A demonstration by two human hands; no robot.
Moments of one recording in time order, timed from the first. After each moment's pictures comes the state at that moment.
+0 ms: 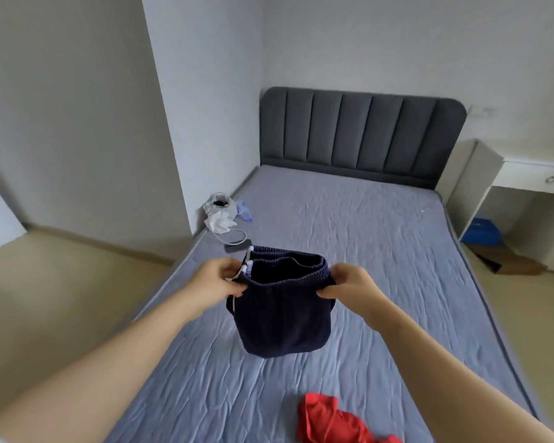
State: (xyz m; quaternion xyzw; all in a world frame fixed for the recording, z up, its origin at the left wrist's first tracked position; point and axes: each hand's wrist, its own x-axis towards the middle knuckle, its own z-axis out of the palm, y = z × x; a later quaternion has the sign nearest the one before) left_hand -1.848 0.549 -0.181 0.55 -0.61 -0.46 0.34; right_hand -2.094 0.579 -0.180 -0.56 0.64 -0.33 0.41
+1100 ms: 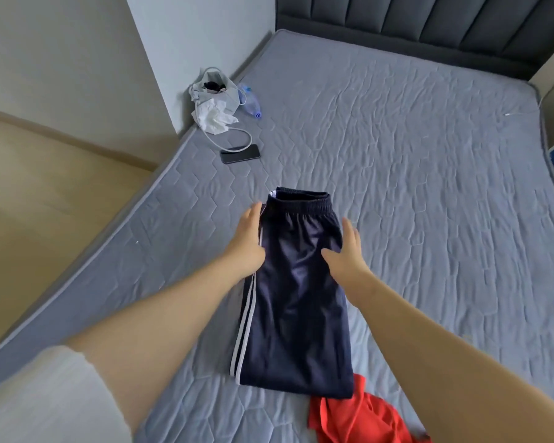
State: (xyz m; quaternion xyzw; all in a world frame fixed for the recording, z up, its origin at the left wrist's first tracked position) left_hand -1.897 0.329 -0.446 0.63 -0.64 -0.40 0.17; right_hand -2.074 0.362 -0.448 -0.43 0.69 -0.32 0.49
